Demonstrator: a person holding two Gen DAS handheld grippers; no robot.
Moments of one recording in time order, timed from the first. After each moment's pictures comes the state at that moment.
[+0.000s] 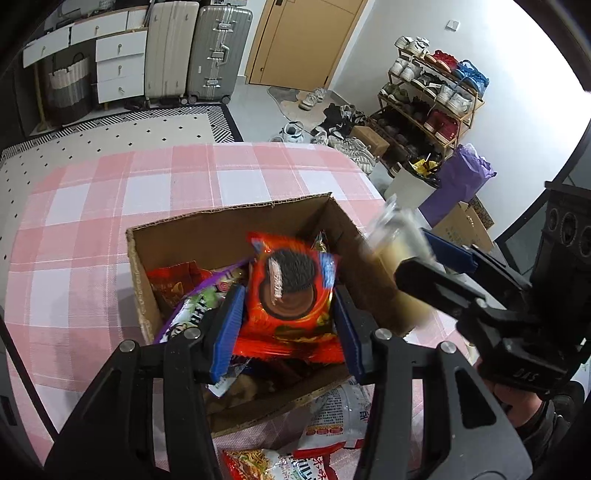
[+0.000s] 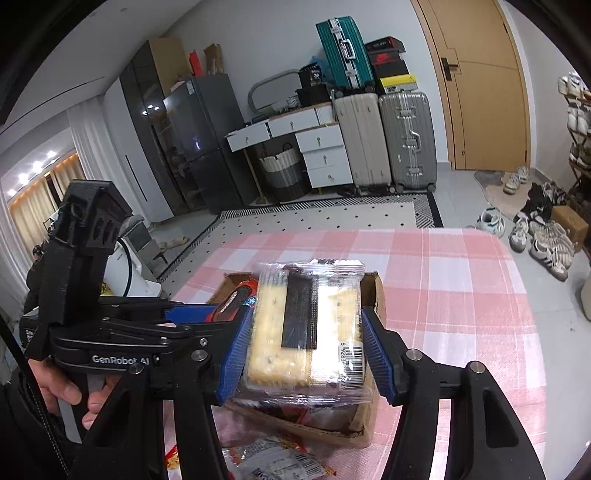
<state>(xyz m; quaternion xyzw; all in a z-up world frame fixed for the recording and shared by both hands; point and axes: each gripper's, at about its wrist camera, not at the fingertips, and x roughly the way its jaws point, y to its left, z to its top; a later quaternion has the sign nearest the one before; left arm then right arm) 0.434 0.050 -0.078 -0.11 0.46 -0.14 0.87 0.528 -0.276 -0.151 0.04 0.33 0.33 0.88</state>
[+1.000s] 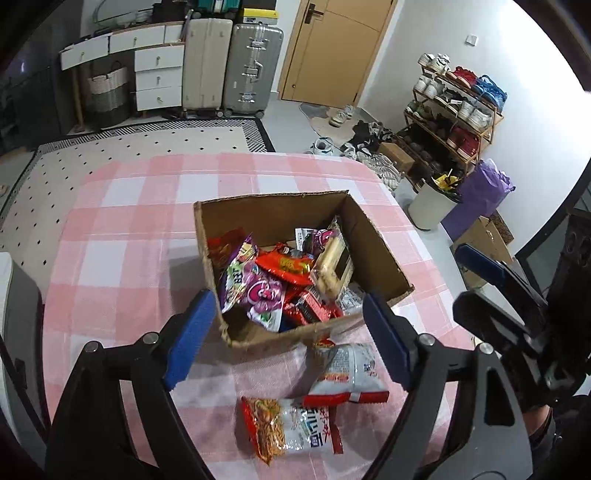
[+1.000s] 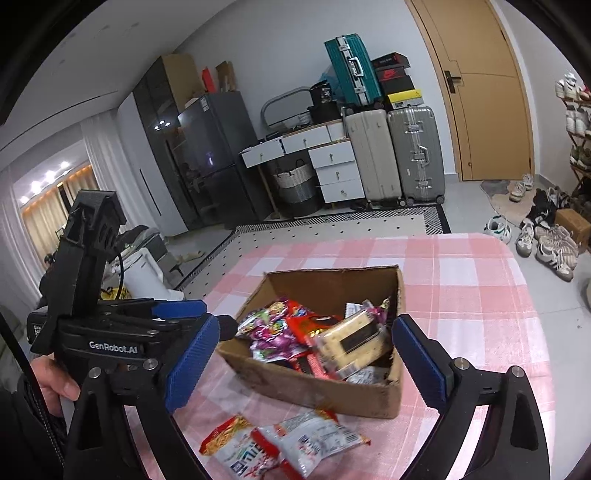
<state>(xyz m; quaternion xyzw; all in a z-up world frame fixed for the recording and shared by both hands) 0.338 0.068 -0.037 -0.10 0.43 -0.06 0.90 0.463 -0.288 -0.131 0.06 0.29 0.35 0.89</state>
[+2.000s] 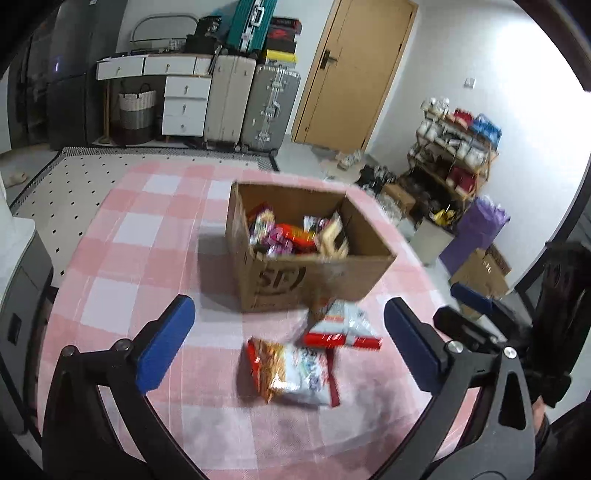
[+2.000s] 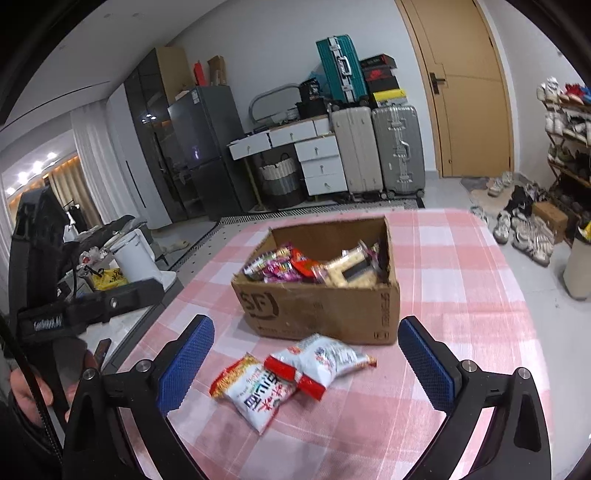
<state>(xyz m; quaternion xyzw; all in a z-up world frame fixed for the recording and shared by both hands) 0.200 0.073 -0.043 -0.13 0.35 -0.03 0.93 0.368 -0.303 -0.158 0.05 0.31 0.31 0.90</state>
